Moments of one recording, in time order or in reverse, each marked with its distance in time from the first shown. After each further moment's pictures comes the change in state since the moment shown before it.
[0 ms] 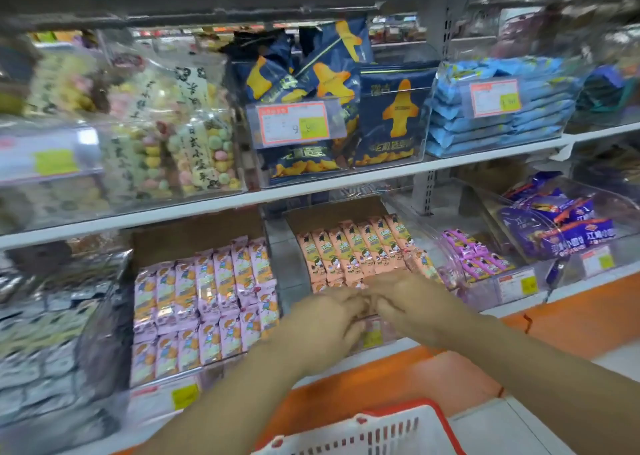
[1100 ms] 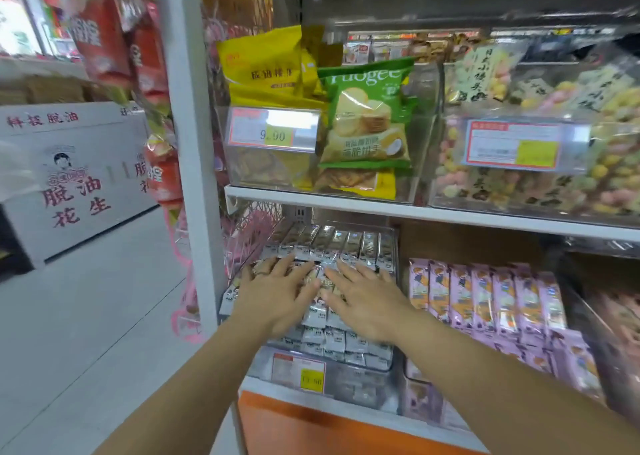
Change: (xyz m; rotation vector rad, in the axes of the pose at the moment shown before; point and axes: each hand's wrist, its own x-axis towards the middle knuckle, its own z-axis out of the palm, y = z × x) left_hand -0.303 -0.283 -0.072 0.104 0.143 -0.949; right_hand 0.187 -0.375 0.121 -0.132 -0.268 -0.391
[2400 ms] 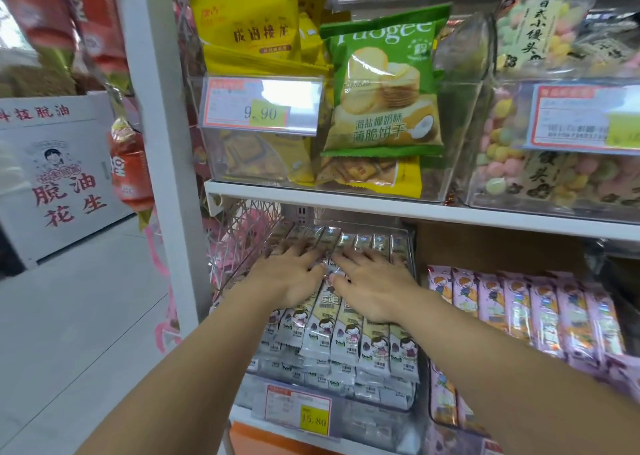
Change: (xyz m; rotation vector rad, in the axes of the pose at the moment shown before) left_hand 0.075 0.001 -0.007 -0.034 -0.201 0.023; right_hand 0.057 0.016 -0.010 -0.034 -0.005 0.086
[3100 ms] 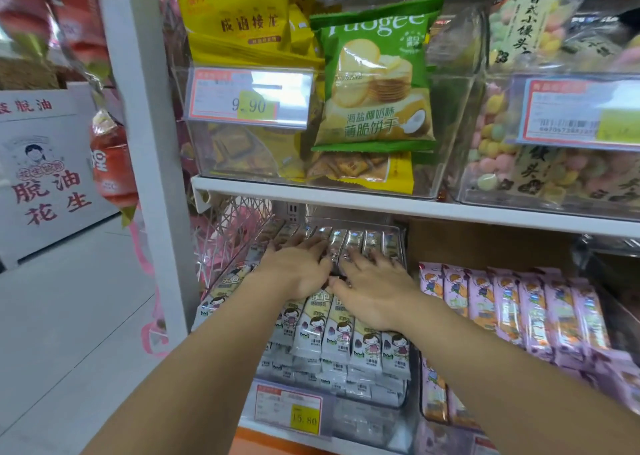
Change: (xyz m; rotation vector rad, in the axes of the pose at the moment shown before) left_hand 0.017 0.021 0.001 0.045 0.016 0.041; right_hand -0.012 0.005 0.003 0.001 -0.035 0.068
